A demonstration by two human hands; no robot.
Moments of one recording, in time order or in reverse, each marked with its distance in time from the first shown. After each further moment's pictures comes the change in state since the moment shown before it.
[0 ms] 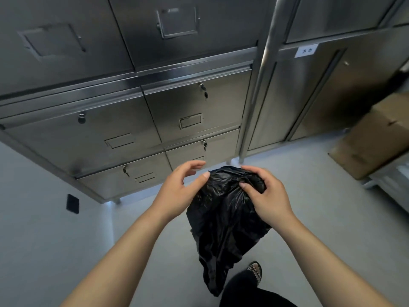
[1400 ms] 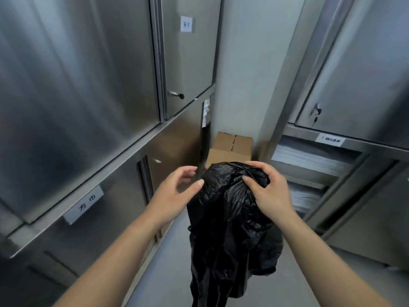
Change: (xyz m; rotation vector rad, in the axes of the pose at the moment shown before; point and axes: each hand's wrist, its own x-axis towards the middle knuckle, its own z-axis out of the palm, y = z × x) left_hand 0.549 0.319 0.451 -0.071 -0.724 0.510; right_hand 0.362 0.119 -0.505 -0.197 0.951 0.141
